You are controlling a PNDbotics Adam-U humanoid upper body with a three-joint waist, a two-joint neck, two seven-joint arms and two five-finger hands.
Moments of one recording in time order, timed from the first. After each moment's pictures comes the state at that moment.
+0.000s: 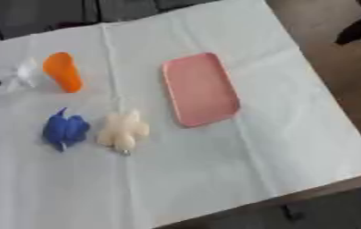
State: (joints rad) left arm -0.82 0.71 0.02 -0.87 -1.08 -0.37 -0.36; right arm -0.26 -0.42 -0.17 -1.94 -0.22 -0.09 0.15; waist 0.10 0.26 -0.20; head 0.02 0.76
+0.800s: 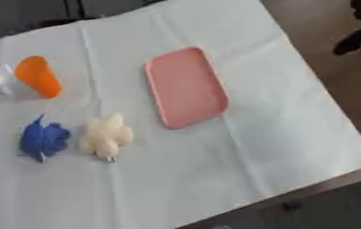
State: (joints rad) left arm -0.81 0.74 0.07 -0.82 -0.97 -0.32 -0.33; right arm -0.27 -0.42 -0.17 -1.95 -0.19 -0.09 0.15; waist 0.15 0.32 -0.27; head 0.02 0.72
